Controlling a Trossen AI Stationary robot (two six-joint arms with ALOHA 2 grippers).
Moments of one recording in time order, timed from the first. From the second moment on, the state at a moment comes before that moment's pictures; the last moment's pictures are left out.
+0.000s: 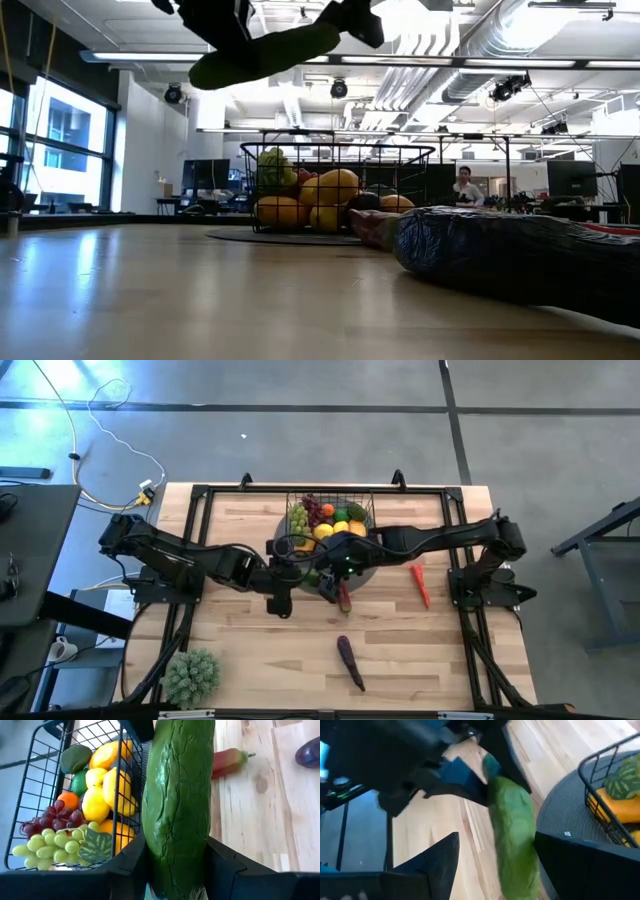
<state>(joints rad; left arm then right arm) -0.15 1.48 1.24 -0.77 -0.49 -0.04 0.09 1.72 1.59 -0.60 -0.01 0.49</state>
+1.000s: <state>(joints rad) -0.15 1.48 1.24 -0.69 -0.55 0.14 0.04 1.76 1.59 -0.60 -0.07 0.66</state>
